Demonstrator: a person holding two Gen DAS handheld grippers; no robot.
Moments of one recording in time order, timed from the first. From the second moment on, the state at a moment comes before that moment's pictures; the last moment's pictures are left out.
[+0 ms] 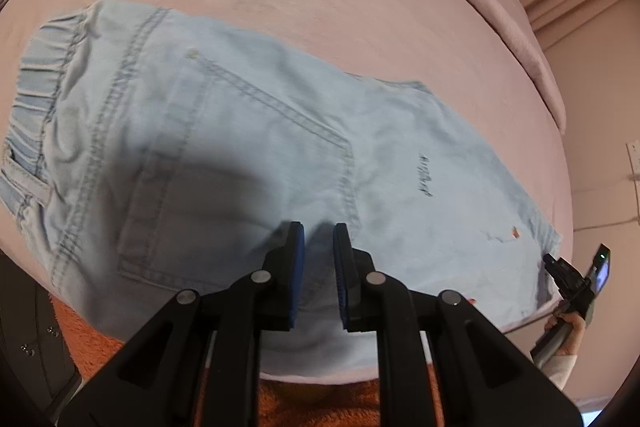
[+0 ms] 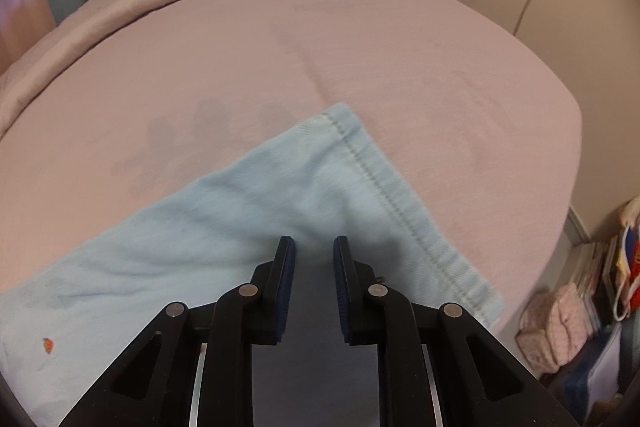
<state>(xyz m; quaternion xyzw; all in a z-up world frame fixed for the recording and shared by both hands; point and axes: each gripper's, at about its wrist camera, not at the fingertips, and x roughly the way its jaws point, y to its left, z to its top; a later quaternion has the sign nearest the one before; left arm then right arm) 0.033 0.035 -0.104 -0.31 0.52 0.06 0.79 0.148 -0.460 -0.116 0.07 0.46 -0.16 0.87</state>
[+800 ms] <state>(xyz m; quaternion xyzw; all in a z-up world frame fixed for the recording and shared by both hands) 0.069 -0.045 -0.094 -0.22 0.52 -0.02 0.82 0.066 -0.532 -0.127 0.26 0.41 -0.18 0.85</state>
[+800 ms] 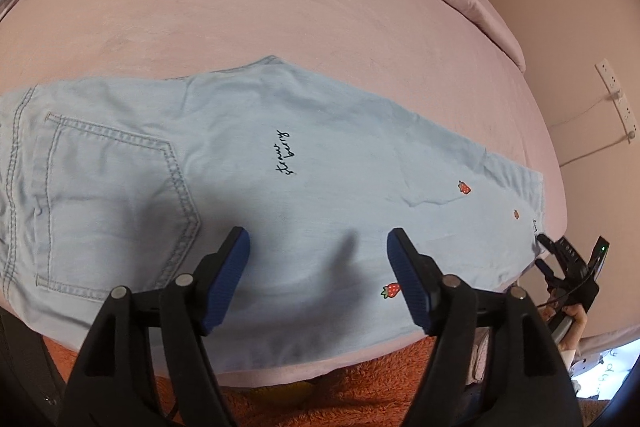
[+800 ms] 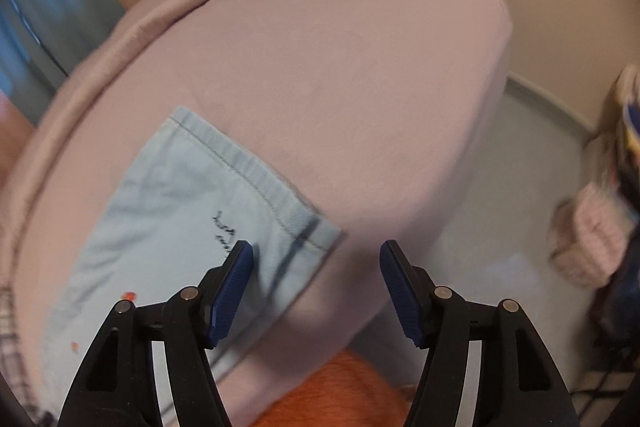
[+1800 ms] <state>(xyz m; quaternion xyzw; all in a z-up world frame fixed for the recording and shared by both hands) 0.047 0.001 -0.081 -0.24 0.49 0.02 0.84 0.068 -0.377 0.021 0.20 0.25 0.09 0.94</state>
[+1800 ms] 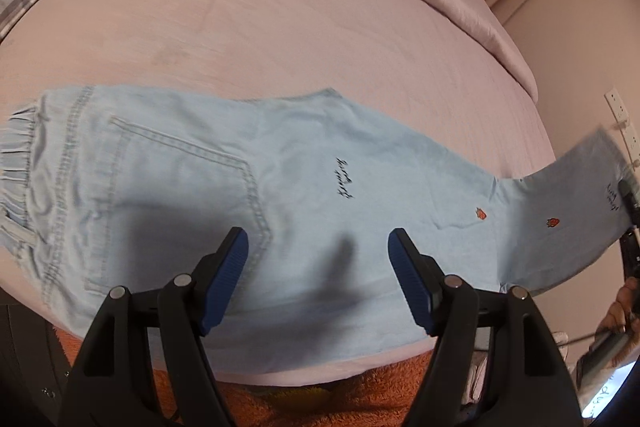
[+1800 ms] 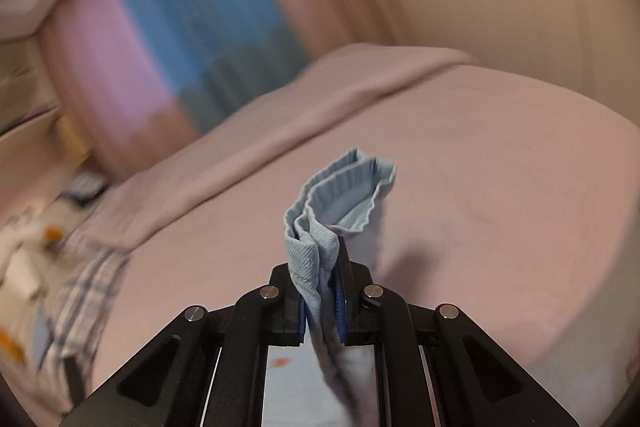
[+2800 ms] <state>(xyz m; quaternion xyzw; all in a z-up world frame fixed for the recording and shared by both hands) 0.056 0.007 -0.087 -0.27 0.50 -0.01 0.82 0.074 -0.181 -0.067 0.04 0.45 0.31 0.84</state>
